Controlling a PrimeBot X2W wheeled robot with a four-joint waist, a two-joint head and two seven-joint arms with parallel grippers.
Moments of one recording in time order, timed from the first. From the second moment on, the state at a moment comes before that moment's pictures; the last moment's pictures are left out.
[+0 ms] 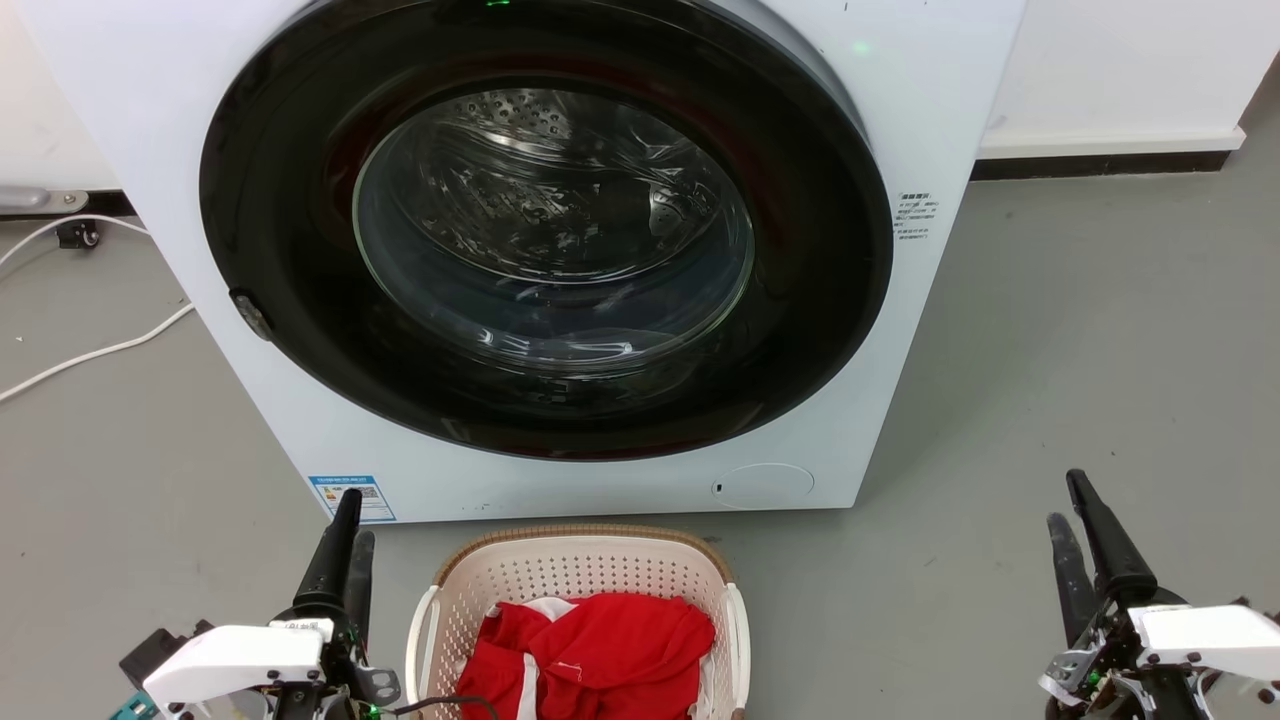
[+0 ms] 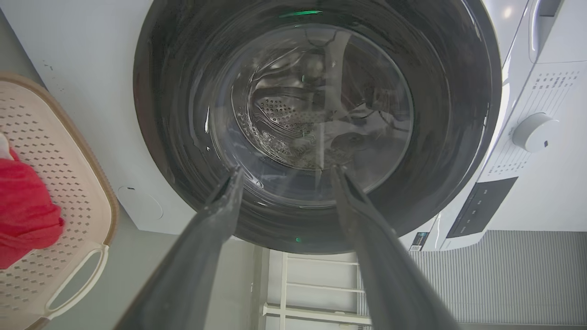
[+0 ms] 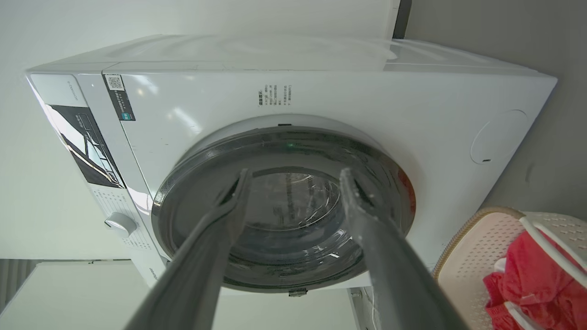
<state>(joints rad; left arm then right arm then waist) -0.07 0.05 0.10 0.26 -1.57 -0.13 0.08 -0.06 -0.05 -0.11 0.27 1.57 0.13 0.08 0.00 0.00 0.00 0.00</state>
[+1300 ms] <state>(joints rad) -0.07 0.05 0.03 0.14 -0.88 -0.08 -0.07 -0.03 -0.05 -0.04 0.08 0.76 0.13 -0.07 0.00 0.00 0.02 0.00</state>
